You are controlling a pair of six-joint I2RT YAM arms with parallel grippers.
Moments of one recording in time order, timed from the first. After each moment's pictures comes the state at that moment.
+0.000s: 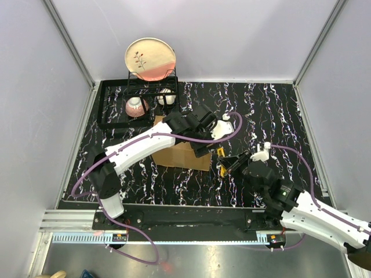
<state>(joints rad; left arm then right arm) -0.95 1.76 1.66 -0.89 0.04 0.33 0.96 0.58 0.45 -0.22 0.43 1.35</state>
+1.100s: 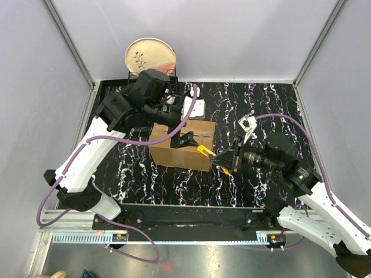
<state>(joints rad) -0.80 1.53 2.05 -1.16 0.62 0.62 0.72 0.73 0.86 -0.35 -0.40 0.65</state>
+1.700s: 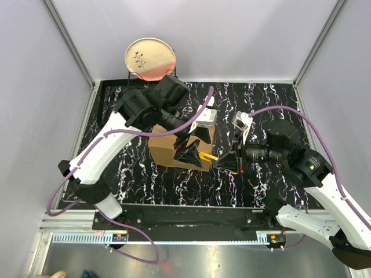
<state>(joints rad) -0.87 1.62 2.13 -1.33 0.91 0.55 0.72 0.85 1.19 -0.70 -0.58 0.30</state>
